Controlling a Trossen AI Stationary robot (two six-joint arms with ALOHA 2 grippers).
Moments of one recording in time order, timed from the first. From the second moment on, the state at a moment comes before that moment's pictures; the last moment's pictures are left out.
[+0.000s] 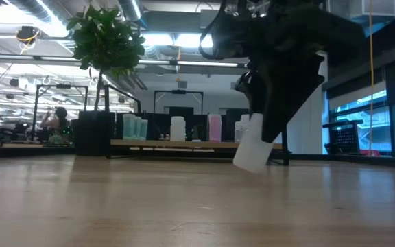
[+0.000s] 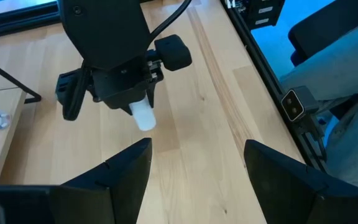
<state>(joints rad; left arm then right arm) -0.59 1.37 1.23 -0.59 -0.35 -0.20 0.31 1.93 1.36 -0.71 0.03 0.20</state>
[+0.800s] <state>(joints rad) -0.59 1.37 1.23 -0.59 -0.35 -0.20 0.31 1.93 1.36 -0.70 0.03 0.20</state>
